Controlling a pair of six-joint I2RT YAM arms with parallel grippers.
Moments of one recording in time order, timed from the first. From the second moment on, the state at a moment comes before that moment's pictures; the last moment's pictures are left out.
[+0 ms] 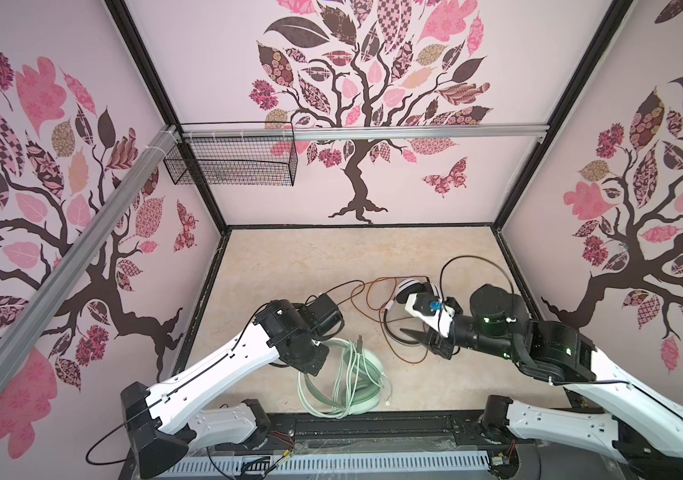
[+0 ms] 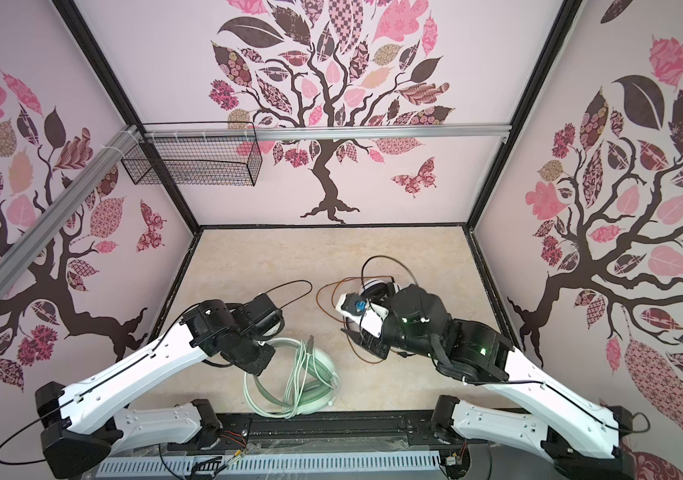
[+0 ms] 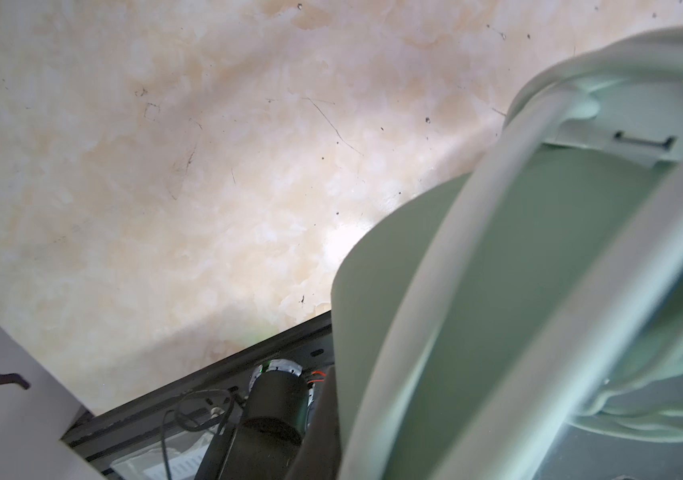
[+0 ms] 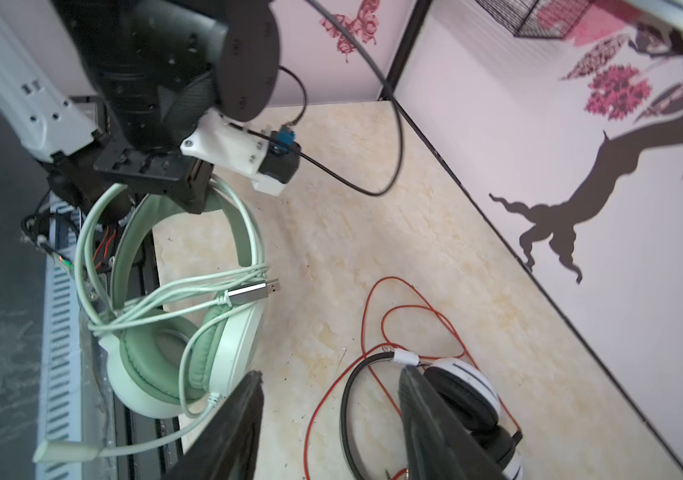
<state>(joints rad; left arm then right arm) -0.85 1.18 1.18 -1.43 -0.03 -0.40 0.94 0.89 1.20 -0.76 -0.06 -0.21</state>
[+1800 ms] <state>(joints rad) 0.16 1.98 1.37 -0.61 0.45 -0.62 0.32 0.52 0.12 -0.07 -0.54 0.60</state>
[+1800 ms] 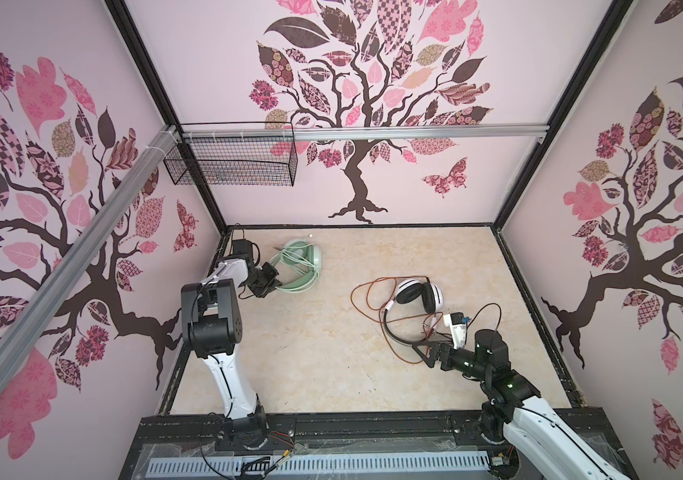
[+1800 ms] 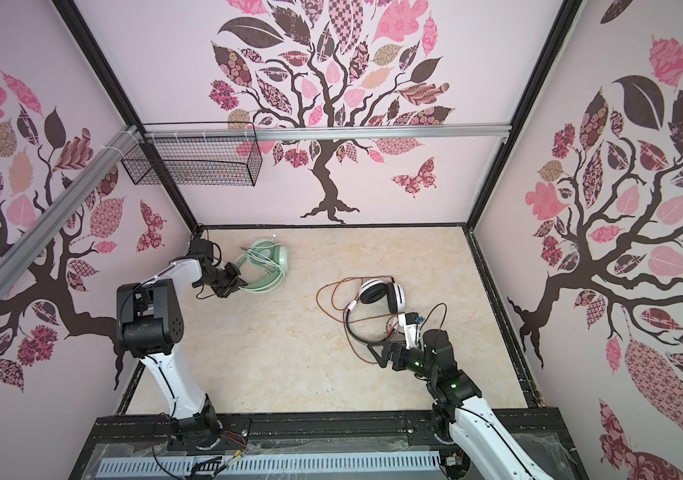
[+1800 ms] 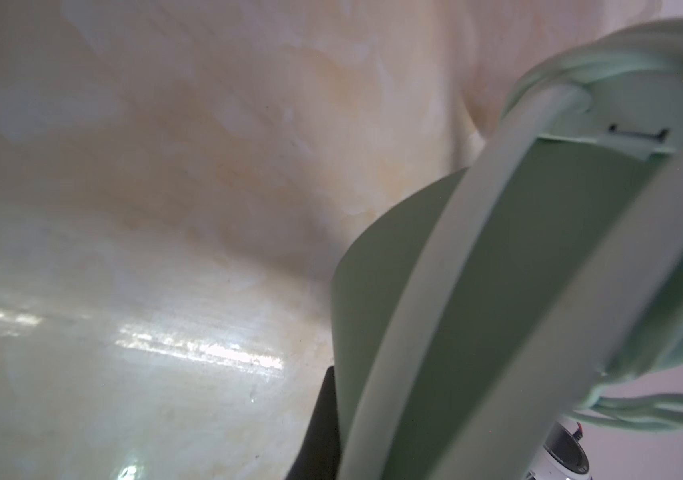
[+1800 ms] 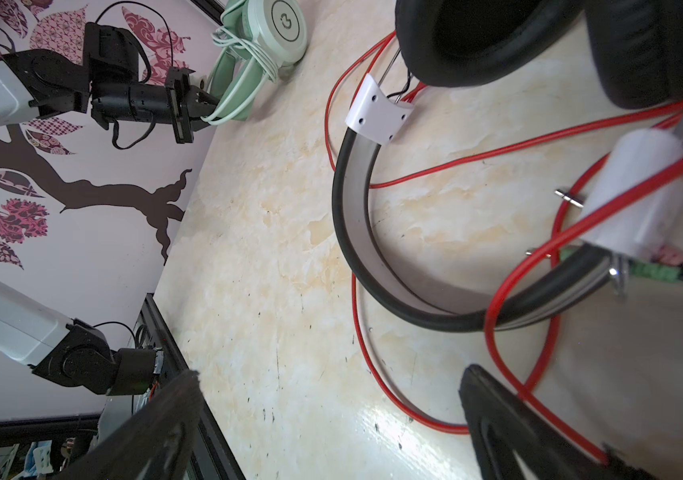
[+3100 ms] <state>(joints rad) 0.11 0.88 1.00 -0.59 0.37 -0.54 0.32 0.62 0.24 -0.22 -0.28 0.64</state>
